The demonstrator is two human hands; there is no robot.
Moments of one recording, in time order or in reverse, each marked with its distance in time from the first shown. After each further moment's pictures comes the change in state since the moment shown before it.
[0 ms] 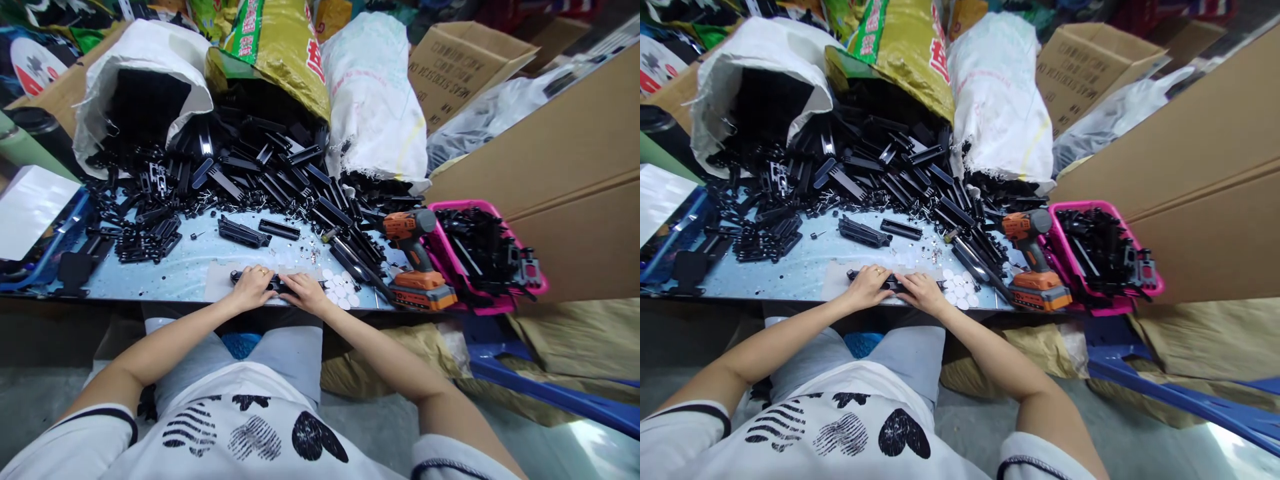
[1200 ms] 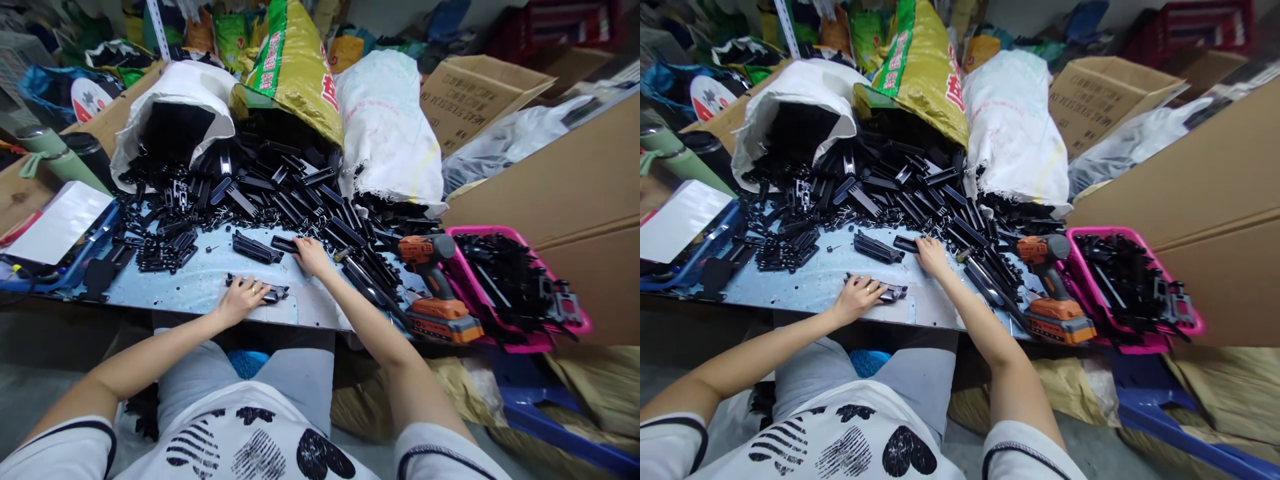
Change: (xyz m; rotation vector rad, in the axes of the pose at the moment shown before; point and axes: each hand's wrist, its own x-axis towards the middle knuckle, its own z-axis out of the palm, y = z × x) left_hand -0.028 -0.047 -0.005 0.288 0.240 0.099; right_hand 0.125 0.064 -0.018 -0.161 -0.065 0.332
